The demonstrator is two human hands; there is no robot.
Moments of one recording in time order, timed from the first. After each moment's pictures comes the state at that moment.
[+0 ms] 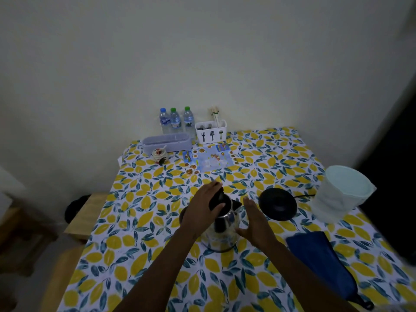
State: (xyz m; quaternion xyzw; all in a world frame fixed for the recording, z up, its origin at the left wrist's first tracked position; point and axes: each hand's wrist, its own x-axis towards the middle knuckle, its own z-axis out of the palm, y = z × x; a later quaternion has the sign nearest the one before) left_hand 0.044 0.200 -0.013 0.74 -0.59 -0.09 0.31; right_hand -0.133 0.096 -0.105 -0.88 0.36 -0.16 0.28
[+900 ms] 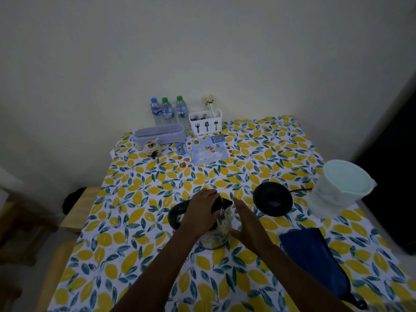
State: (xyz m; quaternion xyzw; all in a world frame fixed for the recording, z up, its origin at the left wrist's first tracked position) left_hand 0.031 0.166 -0.042 0.76 -0.62 -0.09 0.16; right_hand -0.143 0.085 -0.119 -0.87 0.30 -0.19 0.33
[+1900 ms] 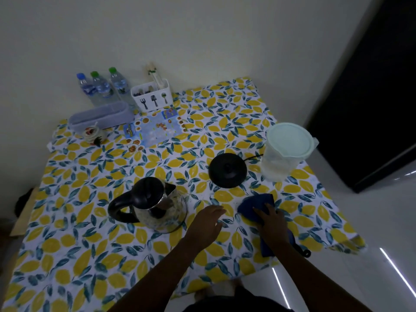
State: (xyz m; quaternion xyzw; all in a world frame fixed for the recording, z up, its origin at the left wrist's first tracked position) left_hand -0.114 0.134 -0.145 0.67 -0.68 -0.26 0.16; right_hand -0.344 0.043 -0.201 -0.78 0.59 0.06 0.18
